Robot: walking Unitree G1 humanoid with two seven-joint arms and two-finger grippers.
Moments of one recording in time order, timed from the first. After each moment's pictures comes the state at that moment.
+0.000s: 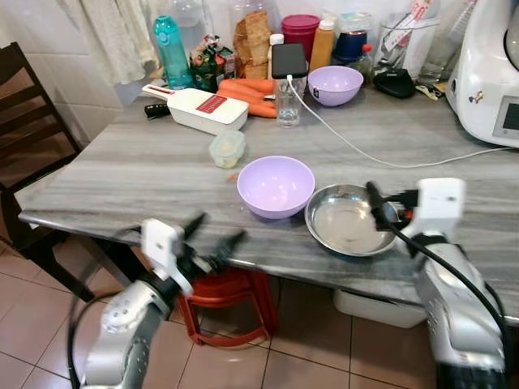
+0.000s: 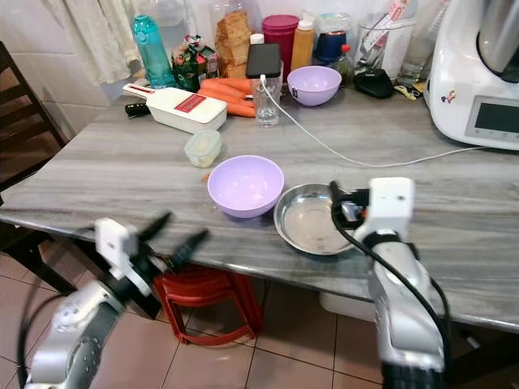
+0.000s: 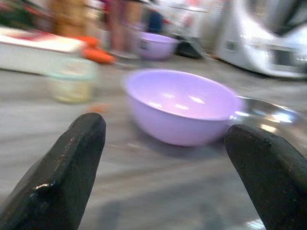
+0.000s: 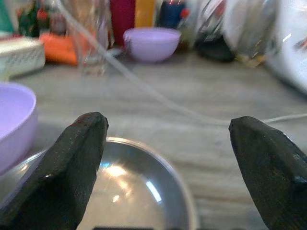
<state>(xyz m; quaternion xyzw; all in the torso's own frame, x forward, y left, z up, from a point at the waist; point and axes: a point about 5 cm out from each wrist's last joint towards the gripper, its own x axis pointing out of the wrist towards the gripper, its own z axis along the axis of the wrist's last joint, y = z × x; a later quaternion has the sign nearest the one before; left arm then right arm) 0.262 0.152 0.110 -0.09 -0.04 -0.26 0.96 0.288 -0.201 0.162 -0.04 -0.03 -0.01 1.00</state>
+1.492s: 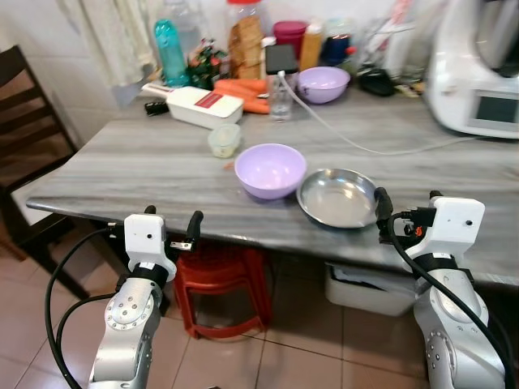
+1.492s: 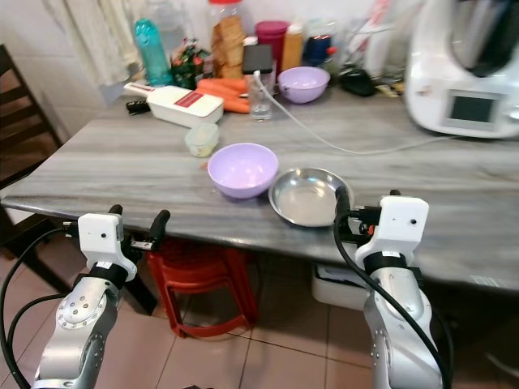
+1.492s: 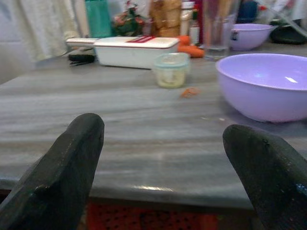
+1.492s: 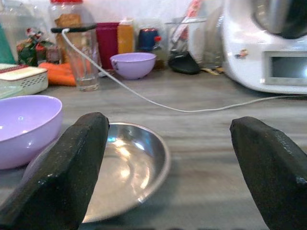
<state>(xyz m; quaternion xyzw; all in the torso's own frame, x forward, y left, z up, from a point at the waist) 0.274 0.167 0.105 0.00 -0.02 -0.05 1.00 0.261 -0.193 0.158 0.00 -0.05 -0.04 1.00</state>
